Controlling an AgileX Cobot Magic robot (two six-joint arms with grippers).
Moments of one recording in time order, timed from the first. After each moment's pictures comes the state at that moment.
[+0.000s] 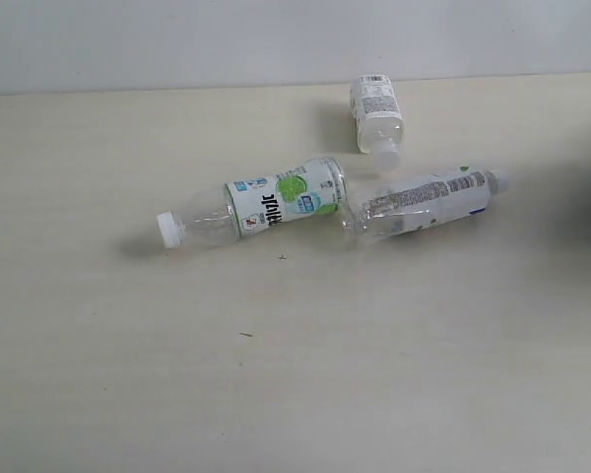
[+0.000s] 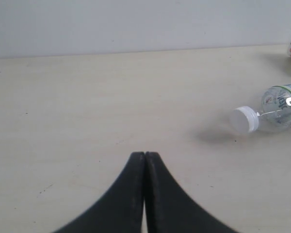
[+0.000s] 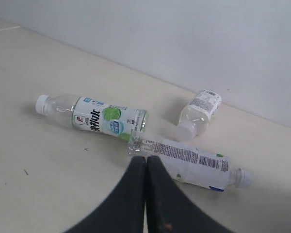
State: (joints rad) left arm -0.01 0.00 0.00 0.13 0.37 -0.11; right arm 0.52 0.27 -0.19 0.02 0.26 -0.15
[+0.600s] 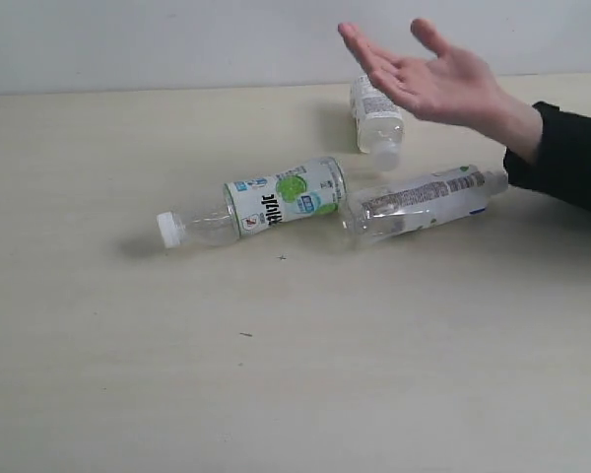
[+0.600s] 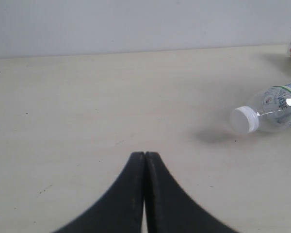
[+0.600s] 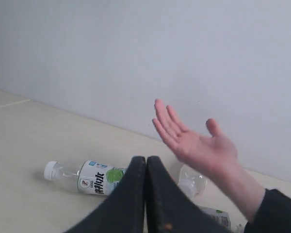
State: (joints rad) left arm -0.01 0.00 0.00 0.13 0.37 -0.11; right arm 0.52 0.01 -0.18 0.08 0.25 -0.15
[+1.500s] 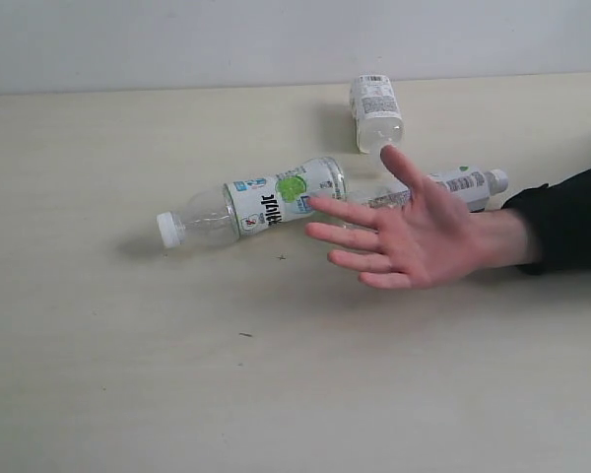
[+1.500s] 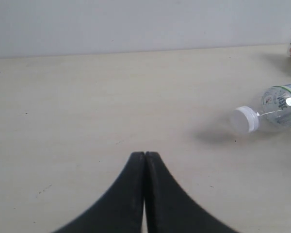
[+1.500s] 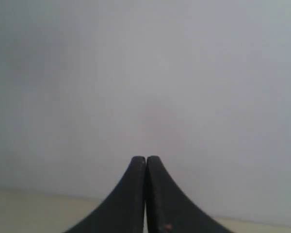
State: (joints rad) left arm -0.01 0.00 0.00 0.13 0.37 -0.11; right arm 0.52 0.55 -0.49 0.87 -0.15 -0.77
